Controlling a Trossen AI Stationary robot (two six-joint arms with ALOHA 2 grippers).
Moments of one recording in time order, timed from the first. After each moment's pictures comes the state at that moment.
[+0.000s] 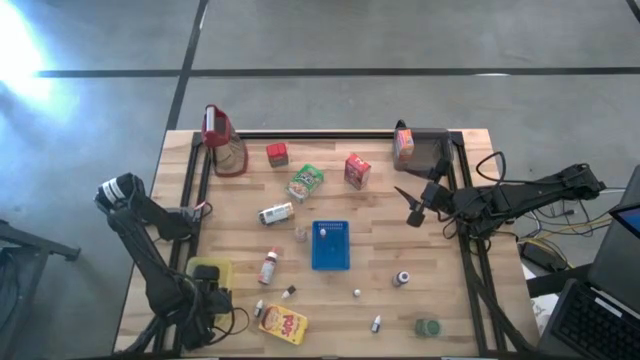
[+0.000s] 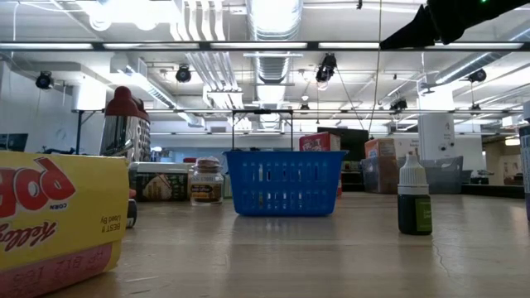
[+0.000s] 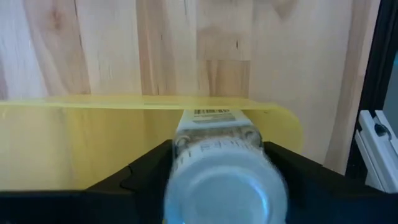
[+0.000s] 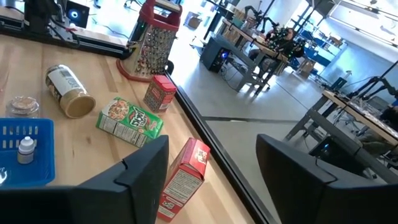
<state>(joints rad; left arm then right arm) -1.05 1.49 1.06 -0.99 -0.06 -1.05 0.25 0.69 0.54 -0.12 0.84 -0.21</state>
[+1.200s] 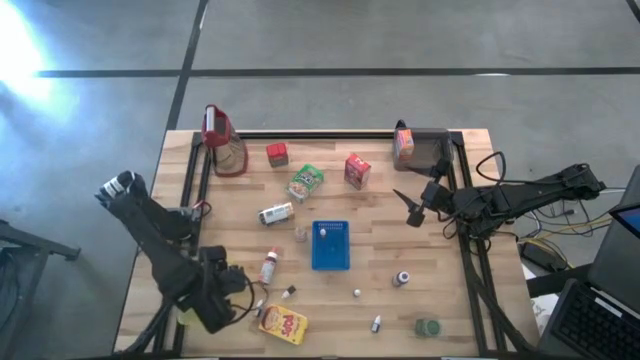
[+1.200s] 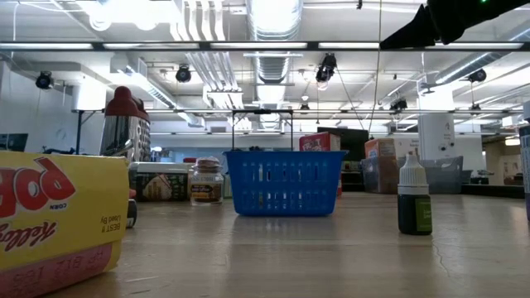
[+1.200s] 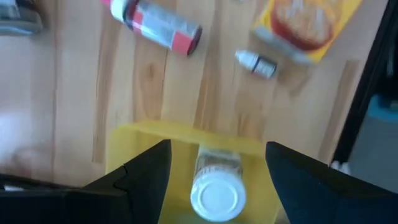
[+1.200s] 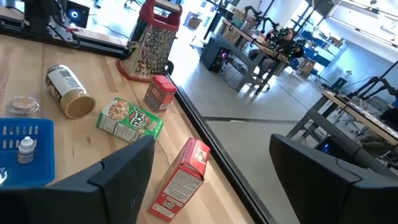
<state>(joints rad) -0.83 1.49 1.37 -1.33 -0.12 -1.02 0.25 0.69 0.54 -0.12 0.84 -0.22</state>
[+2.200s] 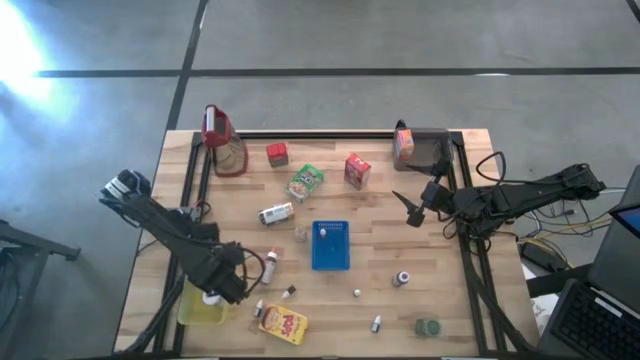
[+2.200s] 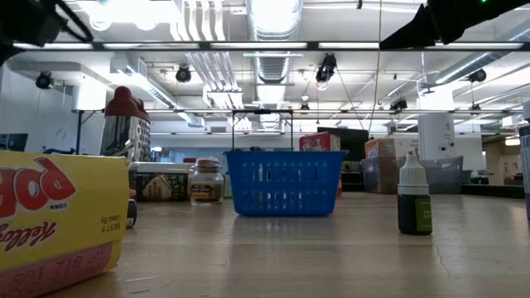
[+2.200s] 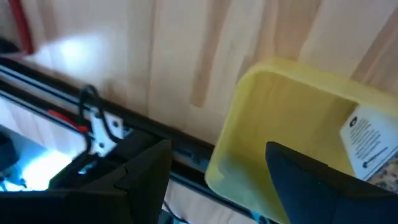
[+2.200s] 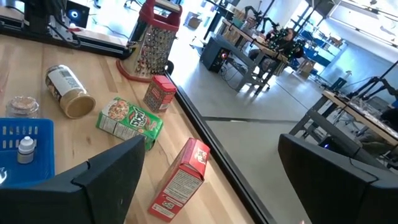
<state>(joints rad) -0.71 1.49 1.12 -1.52 -0.06 -0.96 0.25 0.69 0.54 -0.12 0.84 -0.21</state>
